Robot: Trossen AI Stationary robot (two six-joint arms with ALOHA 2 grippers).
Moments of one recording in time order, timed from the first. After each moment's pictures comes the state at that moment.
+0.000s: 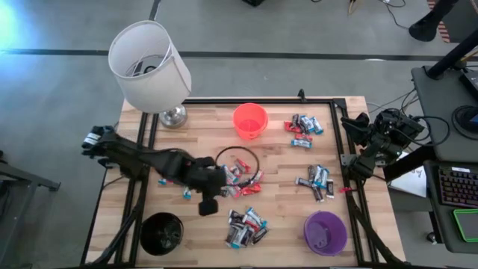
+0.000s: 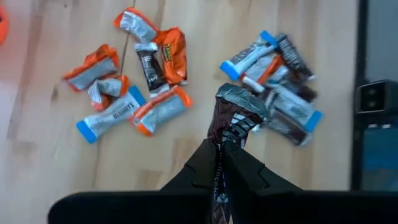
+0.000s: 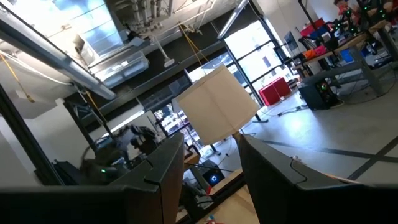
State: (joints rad) left arm -0.35 1.56 1.45 -0.96 -0.12 -0.50; right arm 0.92 0.08 0.39 0.53 1.18 -0.25
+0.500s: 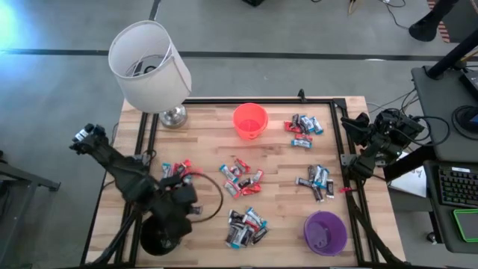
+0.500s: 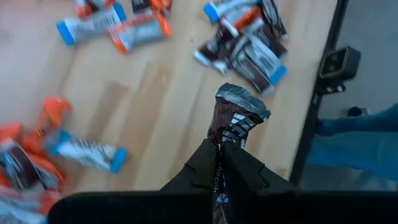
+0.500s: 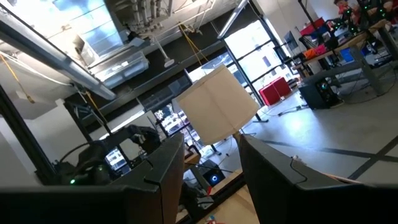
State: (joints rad) left arm -0.70 1.47 1.44 -1.15 -0.25 -1.04; right arm 0.92 0.08 0.39 0.53 1.18 -0.24
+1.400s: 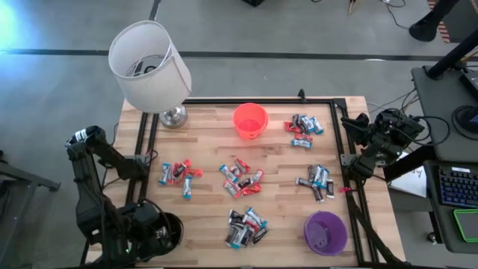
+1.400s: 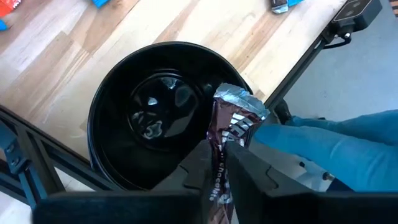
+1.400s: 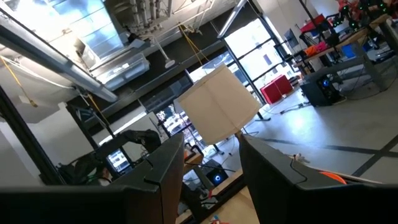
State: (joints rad) left arm -1.13 1.47 1.44 -1.29 -0.25 -1.87; right arm 0.92 0.08 0.39 0.53 1.18 -0.22
